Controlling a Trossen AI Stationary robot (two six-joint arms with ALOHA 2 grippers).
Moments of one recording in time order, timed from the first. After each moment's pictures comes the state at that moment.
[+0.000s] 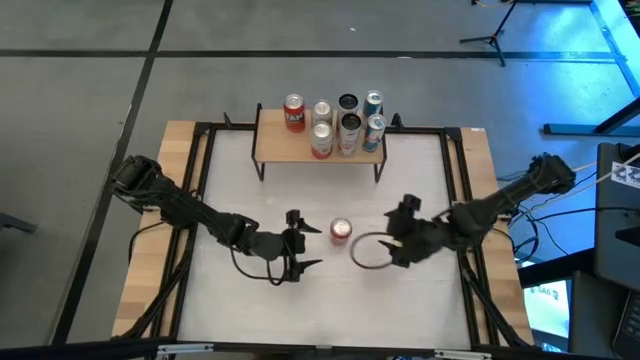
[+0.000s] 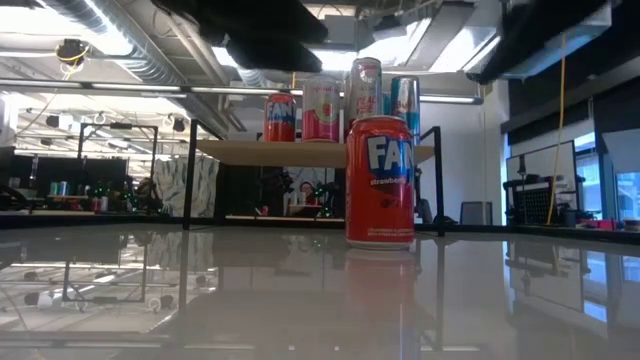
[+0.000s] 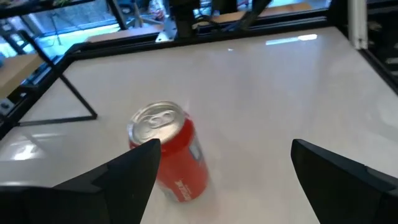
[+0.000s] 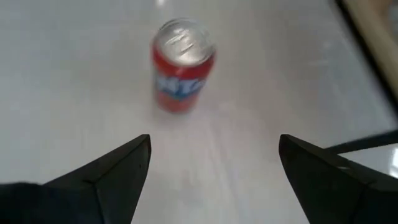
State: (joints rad) left arm -0.39 1.57 0.89 0.21 -0.49 -0.08; right arm 0.49 1.26 1.03 -0.81 0.53 0.50
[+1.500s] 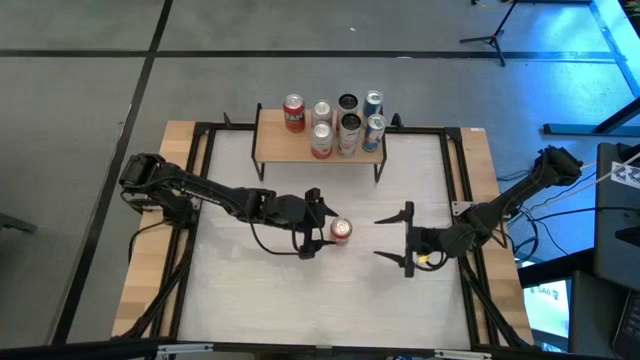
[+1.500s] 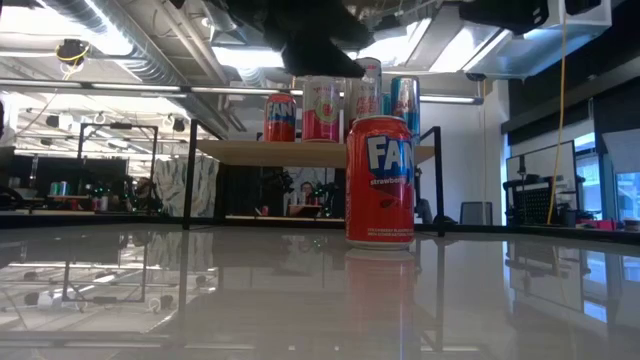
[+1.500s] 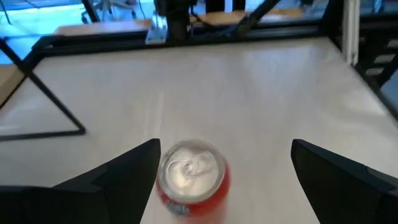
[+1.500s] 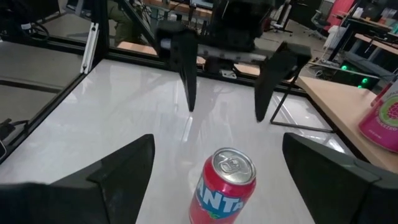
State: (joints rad) left arm -0.16 1.61 1.07 0.05 -0.14 -0.03; right arm 0.61 1.03 0.58 0.17 0.64 -0.03
